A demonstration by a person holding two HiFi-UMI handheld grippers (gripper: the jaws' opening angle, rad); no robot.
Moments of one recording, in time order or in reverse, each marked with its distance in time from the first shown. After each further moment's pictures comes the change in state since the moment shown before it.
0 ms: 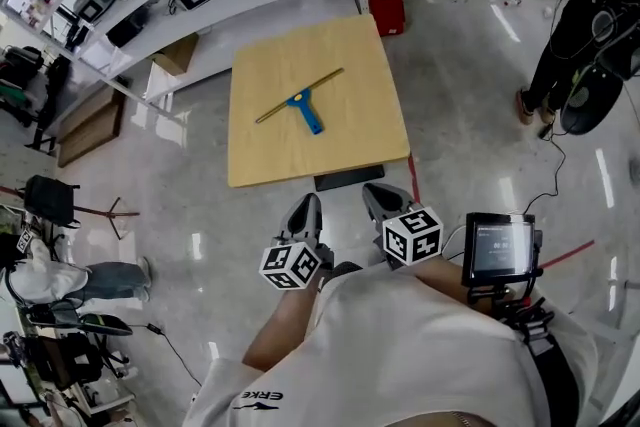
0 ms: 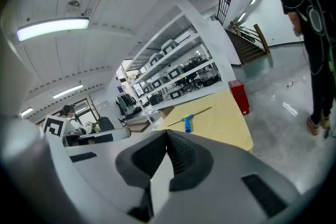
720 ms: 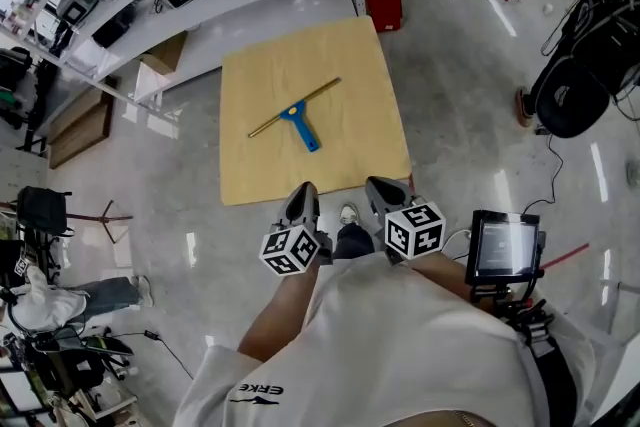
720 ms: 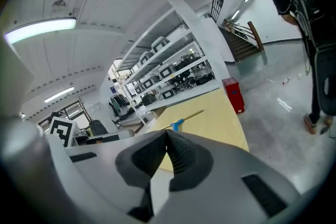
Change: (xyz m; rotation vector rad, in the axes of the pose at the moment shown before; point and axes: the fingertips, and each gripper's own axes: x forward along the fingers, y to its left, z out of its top) left arm 0.092 0.061 0.004 -0.044 0.059 0.057; right arm 0.066 -0.054 0.023 0.049 0.012 -0.057
